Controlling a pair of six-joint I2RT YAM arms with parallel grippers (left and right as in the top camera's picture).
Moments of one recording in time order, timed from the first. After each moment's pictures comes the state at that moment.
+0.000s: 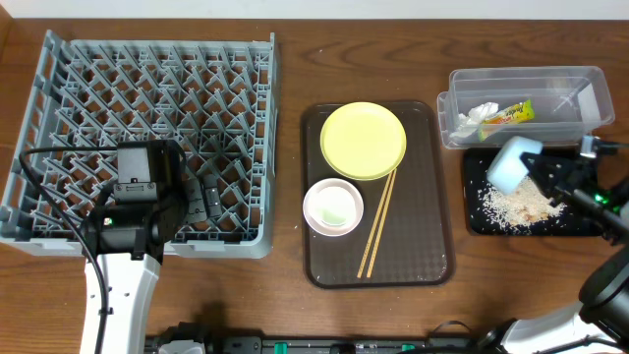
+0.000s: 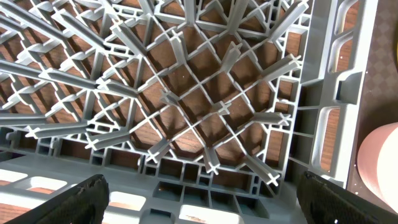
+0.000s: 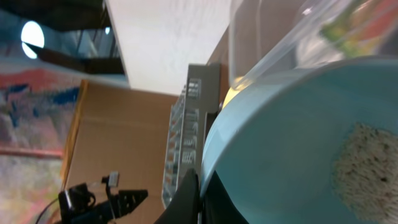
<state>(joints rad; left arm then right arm) 0.04 1.07 0.99 -1.00 -0.04 -0.15 -0.70 1.81 1.01 -0.70 -1.45 -0.12</state>
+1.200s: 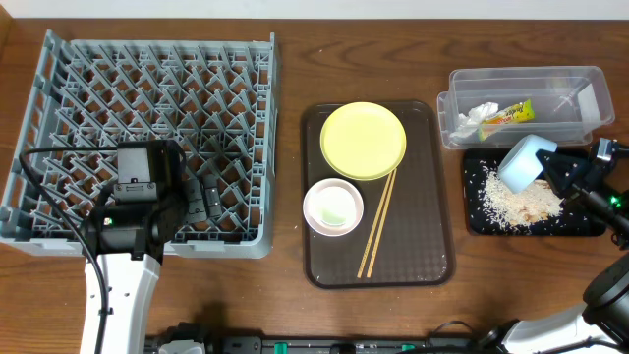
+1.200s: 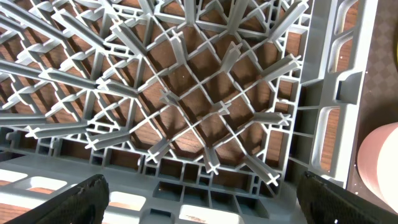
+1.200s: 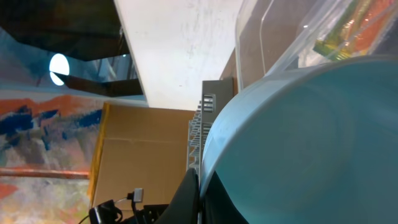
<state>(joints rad) 0.04 1.07 0.99 -1.00 -0.04 -0.15 -0.77 1.81 1.01 -0.64 -1.50 0.04</state>
